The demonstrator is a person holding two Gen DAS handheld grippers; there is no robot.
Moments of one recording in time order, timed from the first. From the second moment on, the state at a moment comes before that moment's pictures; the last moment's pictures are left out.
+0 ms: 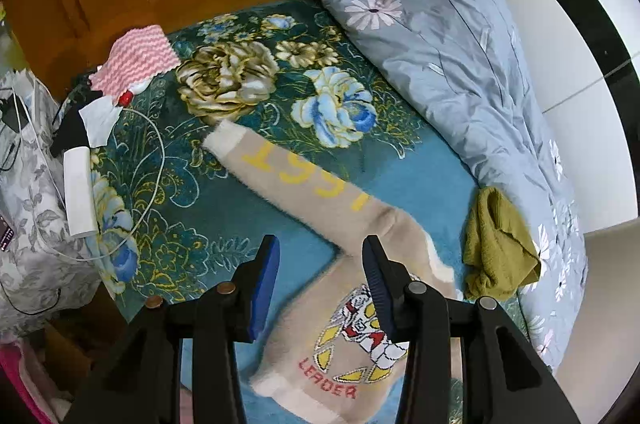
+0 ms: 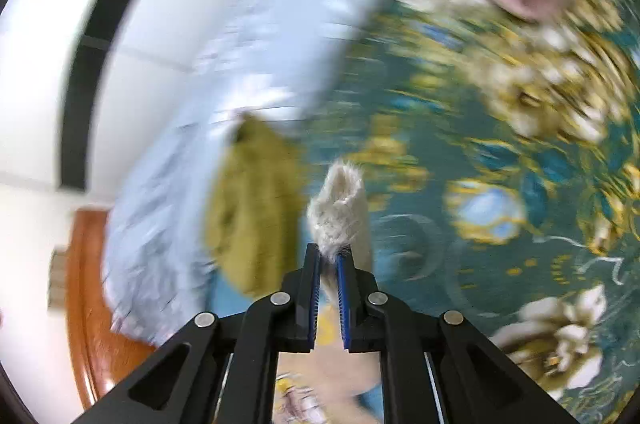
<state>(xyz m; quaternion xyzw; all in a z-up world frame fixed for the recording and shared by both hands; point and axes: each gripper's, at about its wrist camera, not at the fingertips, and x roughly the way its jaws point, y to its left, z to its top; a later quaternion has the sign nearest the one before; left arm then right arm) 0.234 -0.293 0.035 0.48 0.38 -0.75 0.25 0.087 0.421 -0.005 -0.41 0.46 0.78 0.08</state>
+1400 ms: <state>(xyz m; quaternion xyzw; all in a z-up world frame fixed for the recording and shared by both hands) 0.238 -0.486 -0.235 0.43 0.65 -0.54 0.33 -0.004 -0.125 -0.196 -0.76 0.02 0.64 -0.09</state>
